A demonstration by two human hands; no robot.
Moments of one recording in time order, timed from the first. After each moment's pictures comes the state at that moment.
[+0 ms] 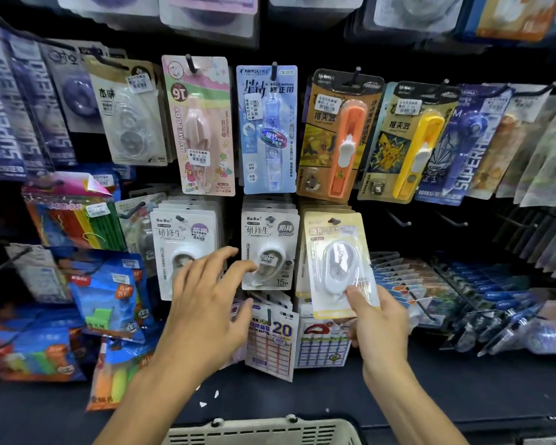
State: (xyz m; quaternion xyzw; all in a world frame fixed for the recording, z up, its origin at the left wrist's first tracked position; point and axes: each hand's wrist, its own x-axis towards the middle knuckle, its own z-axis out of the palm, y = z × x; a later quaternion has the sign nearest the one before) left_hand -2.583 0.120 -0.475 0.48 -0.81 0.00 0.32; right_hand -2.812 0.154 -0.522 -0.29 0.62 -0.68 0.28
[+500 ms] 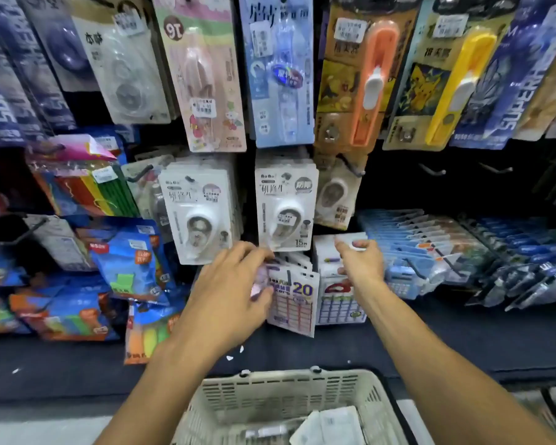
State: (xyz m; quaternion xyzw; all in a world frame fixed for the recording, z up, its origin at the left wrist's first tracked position) left_hand -2.574 0.121 -0.503 0.48 -0.85 -0.08 0.21; right_hand -2.820 0.059 -0.582 -0.26 0.73 -0.56 0.29
